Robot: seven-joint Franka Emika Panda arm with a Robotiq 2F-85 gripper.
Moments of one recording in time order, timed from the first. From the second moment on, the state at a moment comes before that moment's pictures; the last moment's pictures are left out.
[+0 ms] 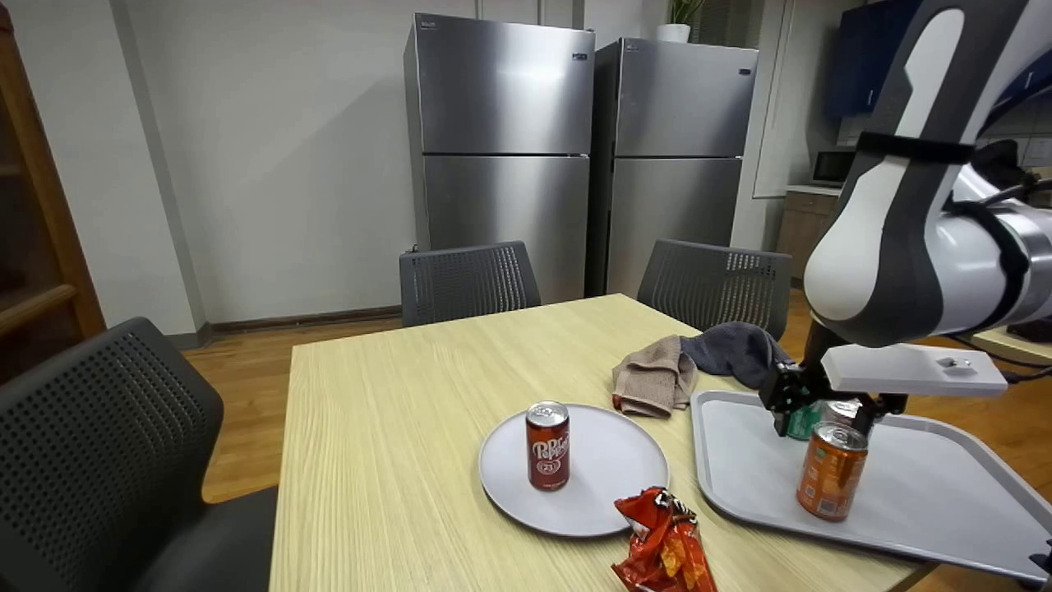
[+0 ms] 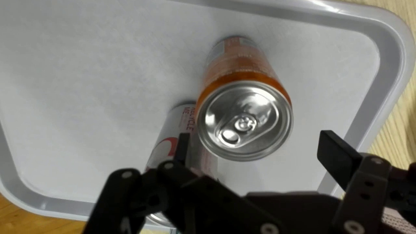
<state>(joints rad) 0.20 0.35 -0.34 -2.71 0.09 3.18 0.18</state>
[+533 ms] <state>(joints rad) 0.20 0.22 -0.34 -2.71 0.07 3.09 0.17</state>
